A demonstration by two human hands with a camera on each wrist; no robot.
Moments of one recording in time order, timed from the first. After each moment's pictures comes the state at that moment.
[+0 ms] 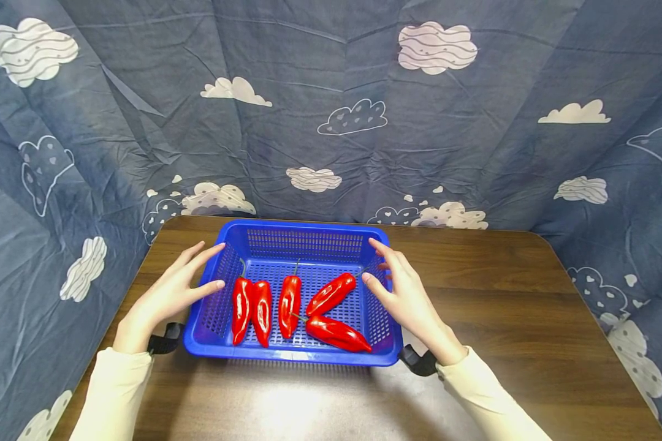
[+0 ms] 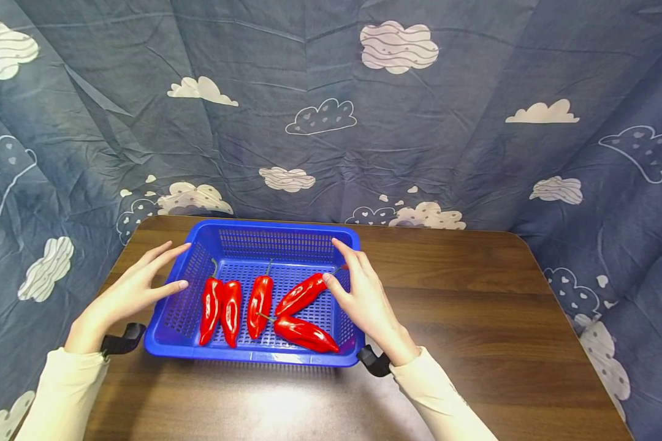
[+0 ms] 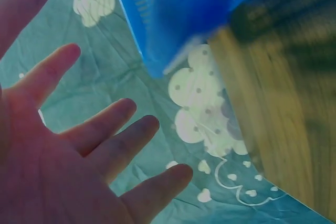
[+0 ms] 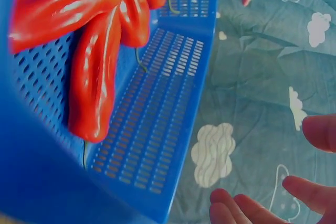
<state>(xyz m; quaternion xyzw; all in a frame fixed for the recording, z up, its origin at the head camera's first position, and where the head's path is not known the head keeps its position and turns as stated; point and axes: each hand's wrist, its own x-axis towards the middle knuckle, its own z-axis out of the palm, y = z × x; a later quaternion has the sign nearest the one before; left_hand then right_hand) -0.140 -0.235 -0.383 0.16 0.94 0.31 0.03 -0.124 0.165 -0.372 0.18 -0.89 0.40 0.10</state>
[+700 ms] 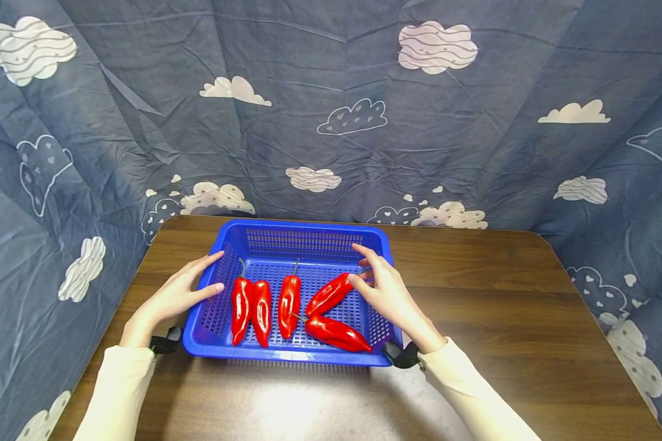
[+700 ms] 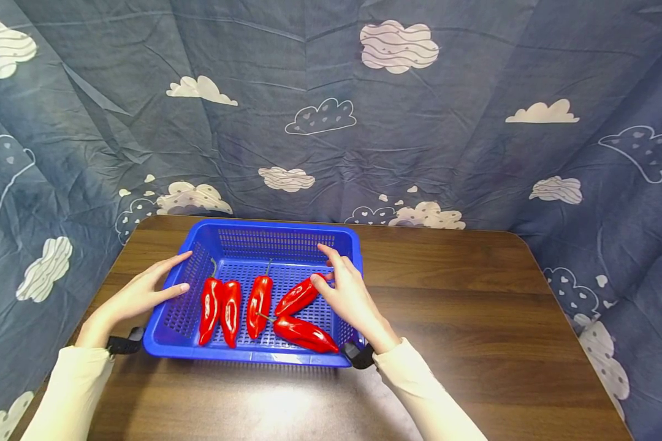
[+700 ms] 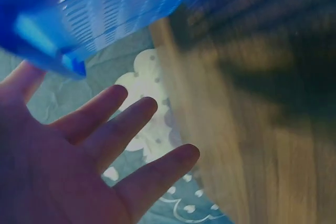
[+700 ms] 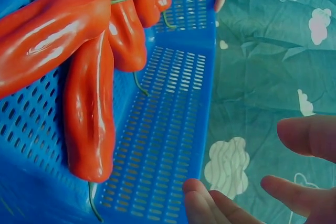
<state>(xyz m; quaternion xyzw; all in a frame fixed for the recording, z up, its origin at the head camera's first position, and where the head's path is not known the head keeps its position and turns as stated) -0.153 -0.248 -0.419 0.18 0.92 0.35 0.04 -0.138 0.144 -0.383 0.16 -0.89 0.42 0.04</state>
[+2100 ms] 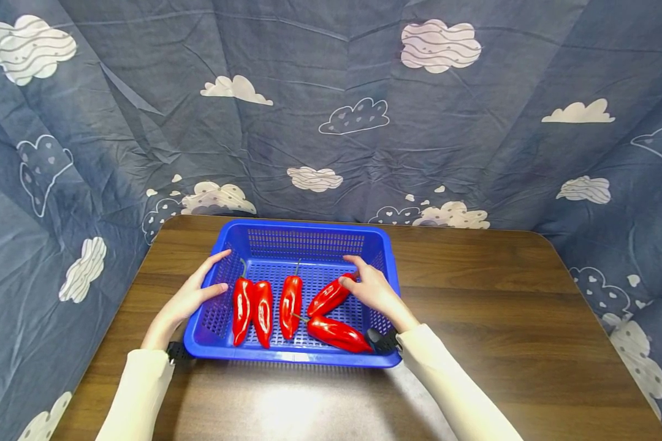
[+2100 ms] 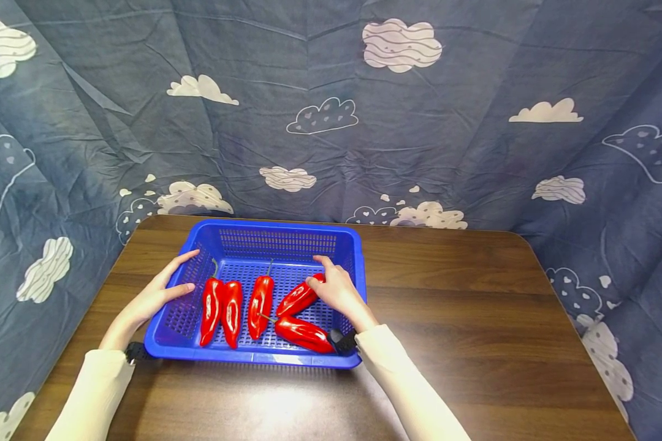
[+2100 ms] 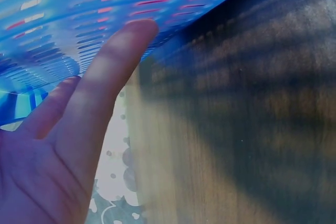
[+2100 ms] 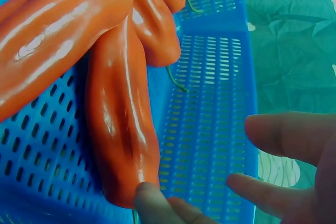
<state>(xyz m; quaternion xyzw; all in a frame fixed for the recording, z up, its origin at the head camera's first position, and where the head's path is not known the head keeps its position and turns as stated) -0.159 -0.234 -0.451 0.14 0.77 0.61 0.12 -0.168 0.127 -0.413 0.09 -0.92 0.37 -0.07</state>
